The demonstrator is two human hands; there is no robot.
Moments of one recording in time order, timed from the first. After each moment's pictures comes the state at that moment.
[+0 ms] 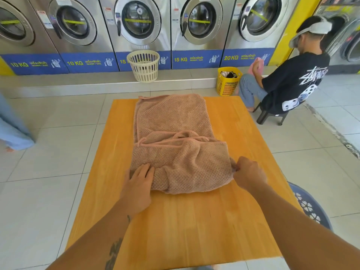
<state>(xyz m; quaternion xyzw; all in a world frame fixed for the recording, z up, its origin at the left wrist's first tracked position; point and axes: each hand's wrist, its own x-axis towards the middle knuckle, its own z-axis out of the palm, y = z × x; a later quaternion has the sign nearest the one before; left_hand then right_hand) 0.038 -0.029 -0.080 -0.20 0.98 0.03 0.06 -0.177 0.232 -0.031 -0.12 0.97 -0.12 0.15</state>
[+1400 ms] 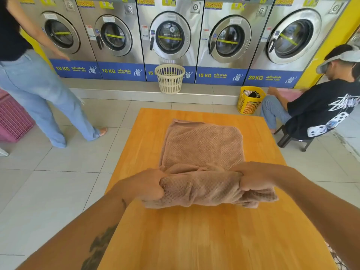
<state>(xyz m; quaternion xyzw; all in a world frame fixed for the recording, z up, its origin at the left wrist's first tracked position) 0.032 -0.060 0.013 -0.19 0.91 0.30 0.21 -0.183 0.168 0.077 -0.44 0.81 0.02 0.39</state>
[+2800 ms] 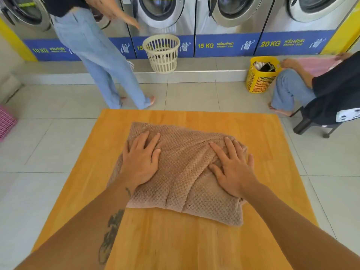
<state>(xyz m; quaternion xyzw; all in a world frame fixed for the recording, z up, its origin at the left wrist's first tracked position) -0.202 -0.147 -0.095 -0.32 0.94 0.08 0.00 -0.374 0.090 -0.089 -0.42 0.89 -0.06 0.14</state>
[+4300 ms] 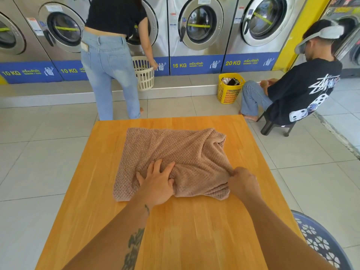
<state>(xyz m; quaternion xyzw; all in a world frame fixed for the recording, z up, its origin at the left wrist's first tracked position) -0.165 -0.046 -0.061 -0.27 0.93 0.20 0.16 -0.306 0.169 -0.052 -0.05 0.95 -0.27 0.17</state>
